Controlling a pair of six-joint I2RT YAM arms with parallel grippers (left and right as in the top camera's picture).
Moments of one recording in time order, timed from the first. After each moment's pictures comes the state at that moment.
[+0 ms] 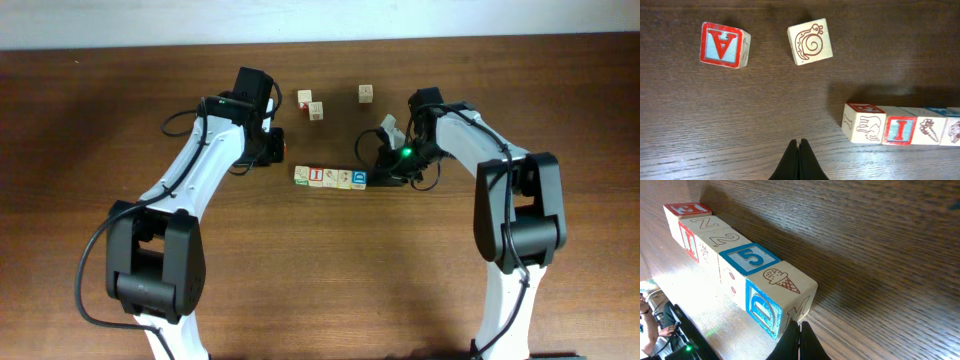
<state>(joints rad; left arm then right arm) -0.27 1.99 1.59 -0.90 0.03 -0.24 0.14 2.21 1.55 -0.92 -0.69 -0.01</state>
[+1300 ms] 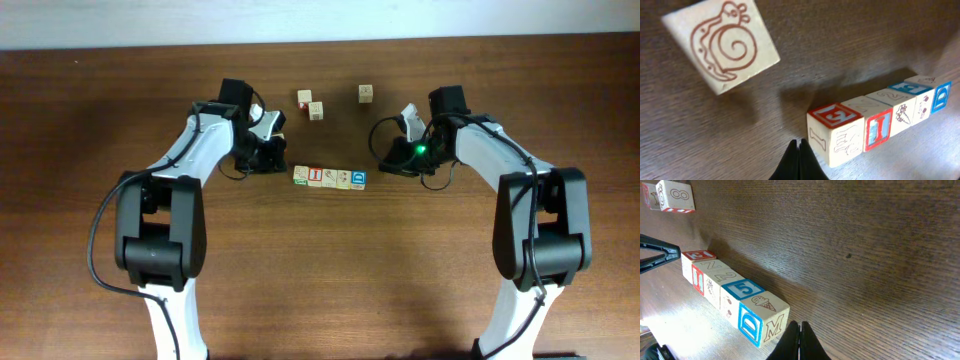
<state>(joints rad) -0.18 2.17 1.59 -0.83 0.48 -0.02 0.08 2.08 1.38 -0.63 -0.64 0.11</state>
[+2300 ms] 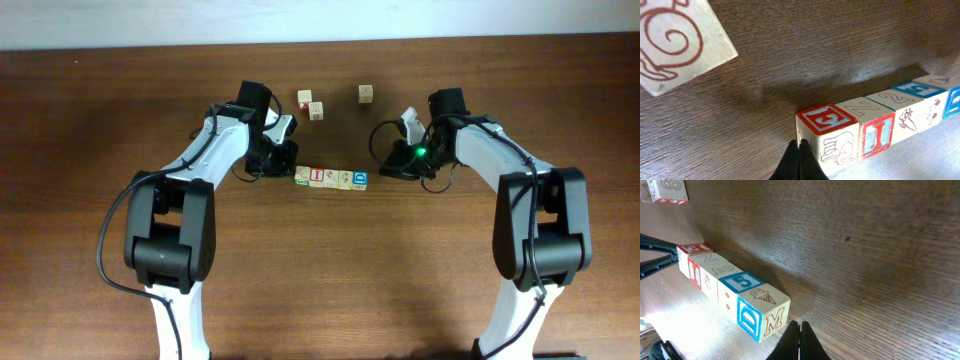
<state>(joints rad) -0.24 2.17 1.59 -0.83 0.40 -0.07 0.08 2.08 1.38 -0.66 -0.64 0.11</state>
